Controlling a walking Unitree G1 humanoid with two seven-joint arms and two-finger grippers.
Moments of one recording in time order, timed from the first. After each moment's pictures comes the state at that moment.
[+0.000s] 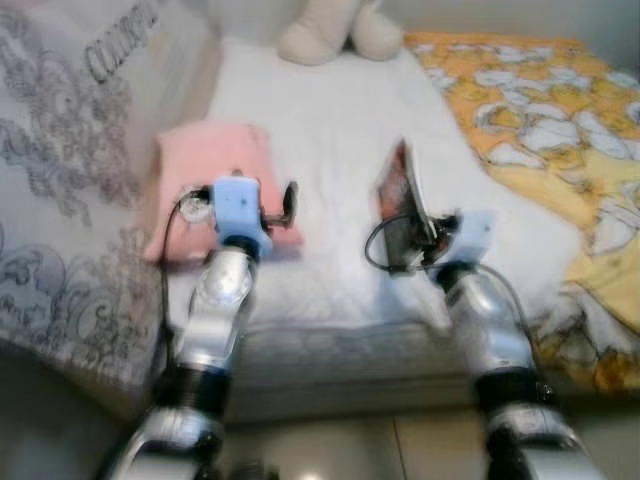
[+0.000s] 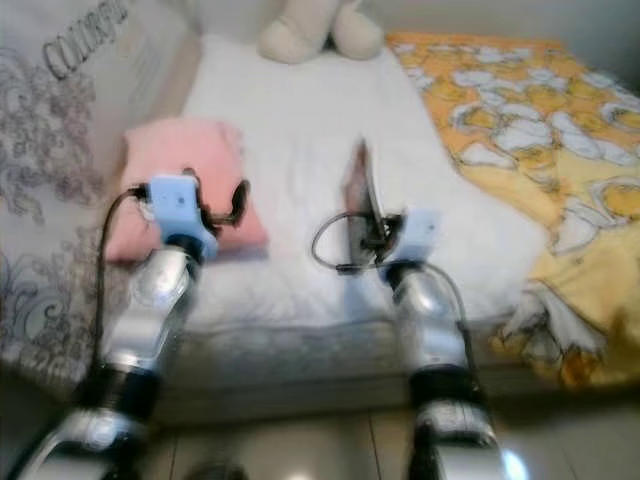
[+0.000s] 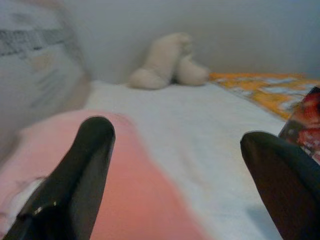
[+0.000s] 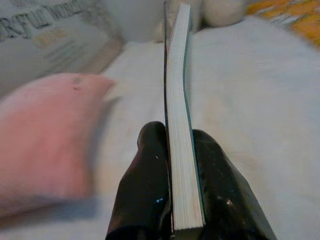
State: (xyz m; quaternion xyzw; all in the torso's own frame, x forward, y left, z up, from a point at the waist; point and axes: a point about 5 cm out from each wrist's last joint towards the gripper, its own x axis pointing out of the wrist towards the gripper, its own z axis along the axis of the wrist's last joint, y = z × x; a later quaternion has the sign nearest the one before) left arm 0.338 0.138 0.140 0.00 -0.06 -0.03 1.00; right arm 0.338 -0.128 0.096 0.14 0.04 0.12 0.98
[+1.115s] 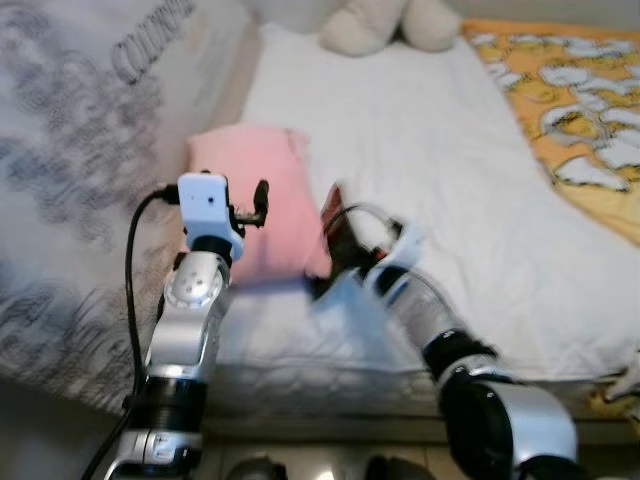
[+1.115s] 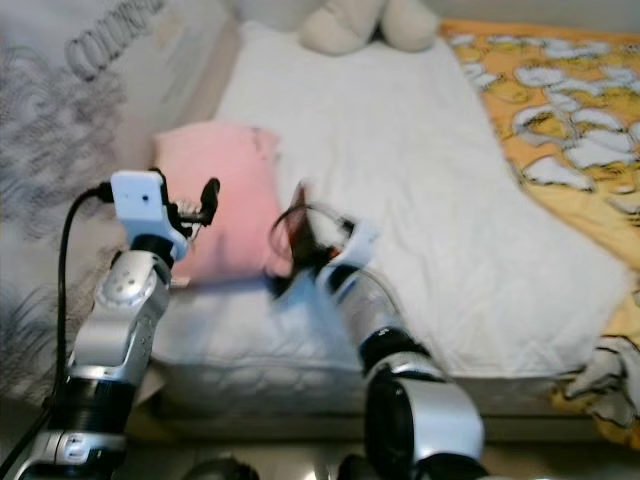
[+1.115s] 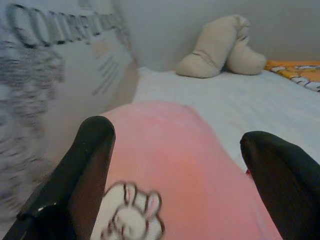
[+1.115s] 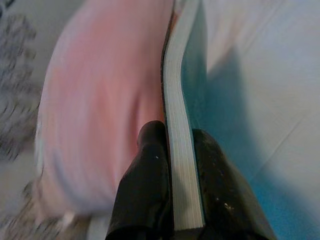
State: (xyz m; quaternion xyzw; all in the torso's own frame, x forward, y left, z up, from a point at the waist) left arm 0.323 0.150 0.155 0.00 -0.06 -0.02 1.00; right arm 0.345 -0.072 0.061 0.35 0.21 0.16 0.90
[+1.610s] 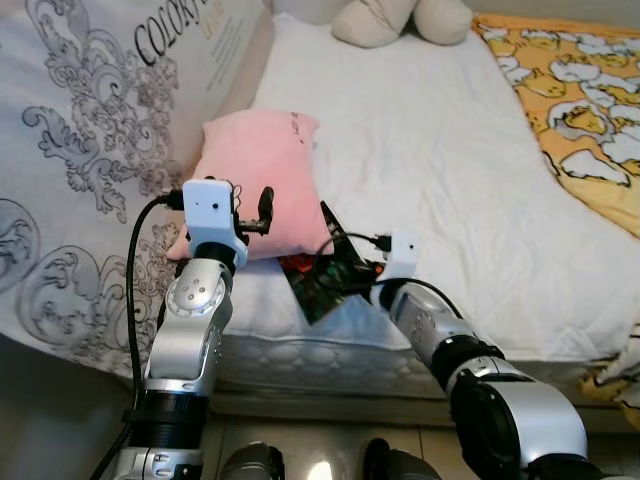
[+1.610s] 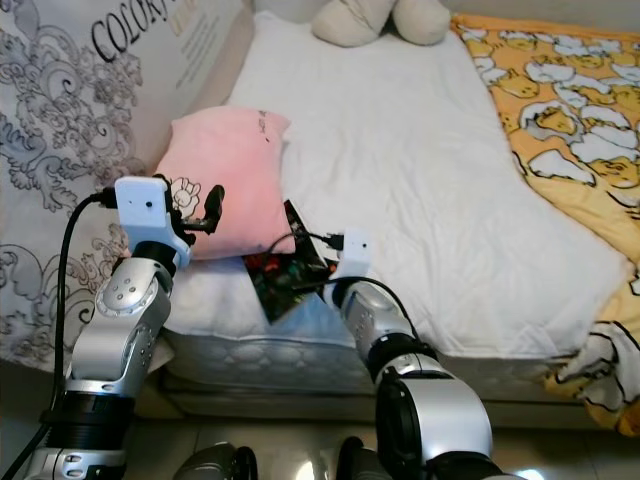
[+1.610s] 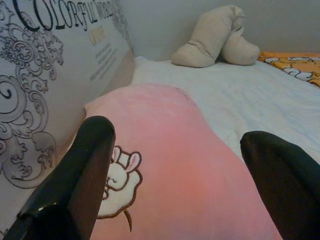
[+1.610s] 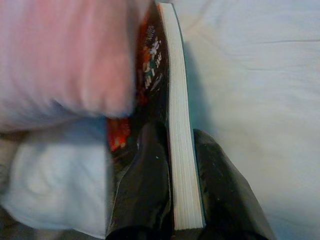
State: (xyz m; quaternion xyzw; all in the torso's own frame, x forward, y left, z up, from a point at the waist) left arm 0.317 0.143 0.153 0.00 -0.04 -0.03 1.00; right arm 0.340 -0.092 0.046 0.17 0.24 0.17 0.94
